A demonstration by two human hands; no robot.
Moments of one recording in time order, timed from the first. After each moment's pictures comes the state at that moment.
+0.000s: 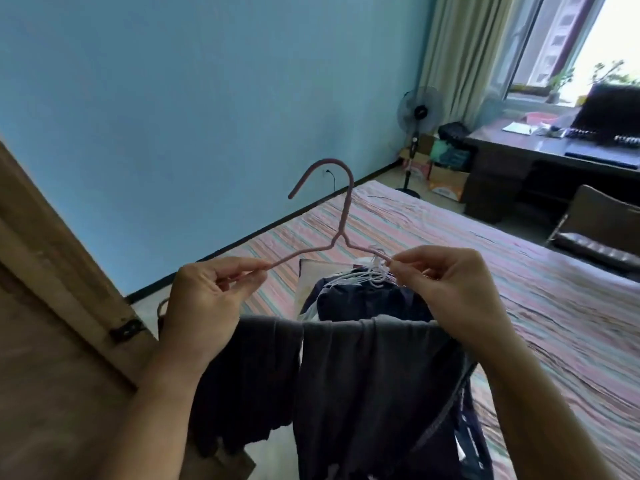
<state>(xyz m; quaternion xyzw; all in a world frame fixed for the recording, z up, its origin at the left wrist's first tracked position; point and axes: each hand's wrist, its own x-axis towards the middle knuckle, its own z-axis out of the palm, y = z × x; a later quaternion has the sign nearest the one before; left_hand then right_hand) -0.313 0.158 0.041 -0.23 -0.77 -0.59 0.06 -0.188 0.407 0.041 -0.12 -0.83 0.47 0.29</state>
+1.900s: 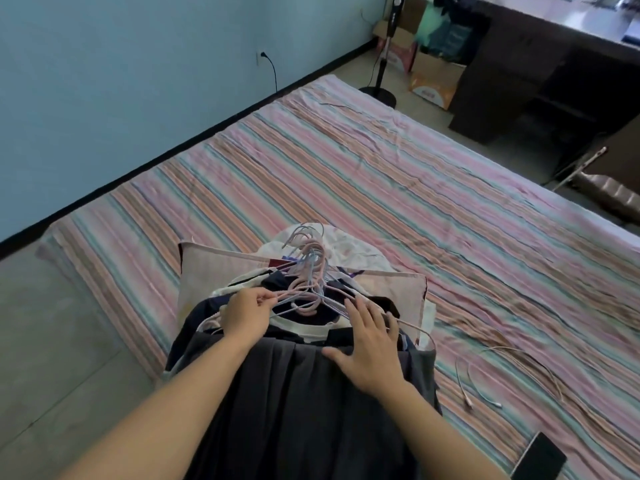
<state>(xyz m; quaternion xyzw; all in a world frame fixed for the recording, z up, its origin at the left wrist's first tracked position) -0.650 0.617 -0.404 -0.11 -0.94 -0.27 -0.18 -0.468 0.765 -0.394 -0.26 -0.94 0.20 -0.07</state>
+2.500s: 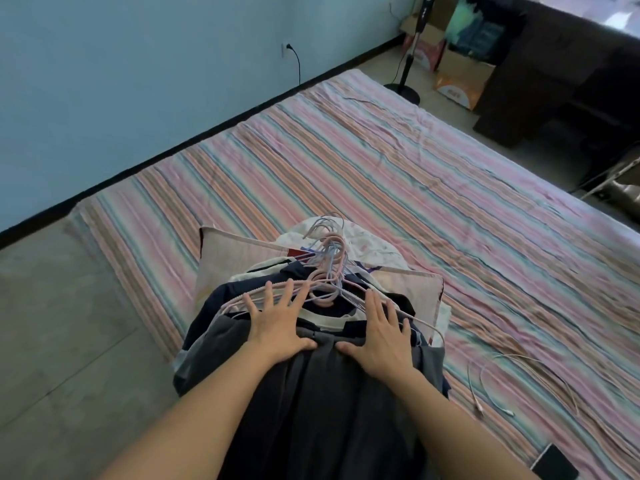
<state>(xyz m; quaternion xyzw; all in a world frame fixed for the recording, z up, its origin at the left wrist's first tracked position) -0.614 0.607 -0.402 -0.32 -0.91 0.04 -0.26 -0.483 0.766 -0.407 -0.29 -0.92 0.19 -0.17</state>
